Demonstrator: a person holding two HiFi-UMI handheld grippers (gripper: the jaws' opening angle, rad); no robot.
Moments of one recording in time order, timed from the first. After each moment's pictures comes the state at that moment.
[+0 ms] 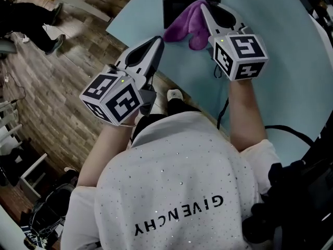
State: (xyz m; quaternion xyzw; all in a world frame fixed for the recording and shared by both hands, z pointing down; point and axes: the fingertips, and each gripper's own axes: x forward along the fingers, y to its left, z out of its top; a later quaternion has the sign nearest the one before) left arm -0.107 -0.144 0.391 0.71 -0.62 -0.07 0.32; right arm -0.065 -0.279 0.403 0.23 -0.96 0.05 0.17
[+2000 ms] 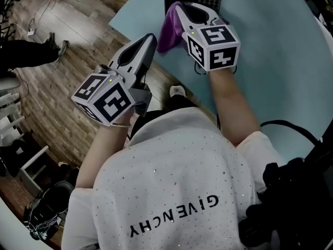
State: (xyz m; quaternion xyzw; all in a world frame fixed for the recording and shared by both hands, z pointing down) left arm -0.115 -0.142 0.397 0.68 -0.64 -0.08 0.34; right arm -0.116 -0.256 0.458 0.18 -0.96 0.12 0.17
